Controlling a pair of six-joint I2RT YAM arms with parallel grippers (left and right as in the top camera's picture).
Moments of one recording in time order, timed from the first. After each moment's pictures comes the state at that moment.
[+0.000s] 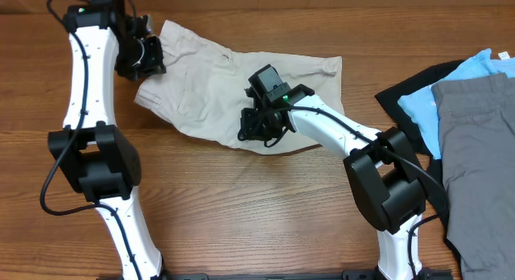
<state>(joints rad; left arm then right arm) 0.10 2.26 2.25 -1.35 0.29 -0.05 0.59 2.11 1.51 -0.61 -0.40 0.57</state>
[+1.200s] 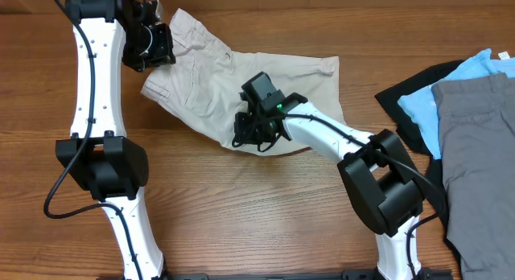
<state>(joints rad) 0.04 2.26 2.44 -1.51 0.31 -0.10 0.63 2.11 1.45 -0.49 -0.37 0.63</state>
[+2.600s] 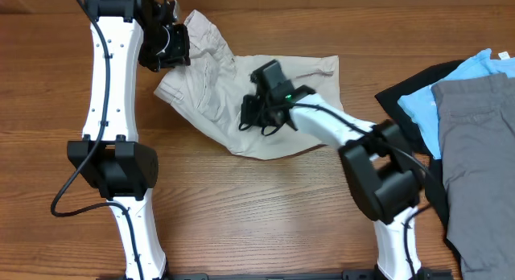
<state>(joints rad) -0.04 2.26 2.50 -1.57 0.30 -0.16 0.57 2.18 1.50 -0.36 -0.34 0.64</state>
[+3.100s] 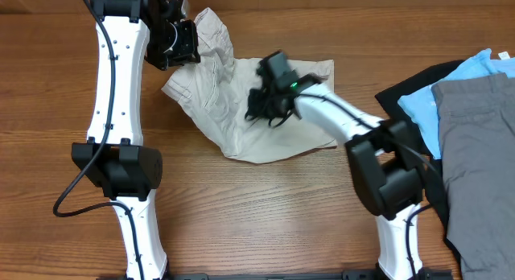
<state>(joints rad) -0.07 2.26 2.54 -1.59 0.34 -0.19 0.49 2.18 1.60 -0.50 -0.34 0.56</state>
